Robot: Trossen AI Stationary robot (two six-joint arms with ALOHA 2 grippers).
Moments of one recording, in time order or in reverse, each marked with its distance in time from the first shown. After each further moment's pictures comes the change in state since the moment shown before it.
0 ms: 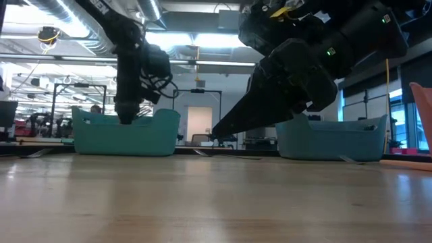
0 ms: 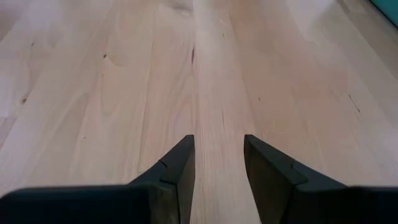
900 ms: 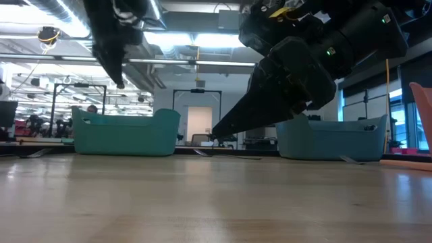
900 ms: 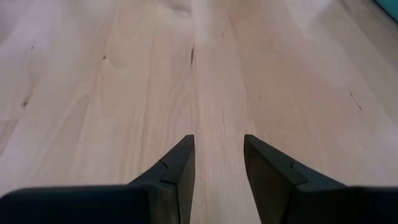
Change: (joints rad) left arm -0.212 -0.415 0.062 -0.297 0.124 -0.411; right arm 0.000 0.000 0.000 -0.001 -0.001 0.022
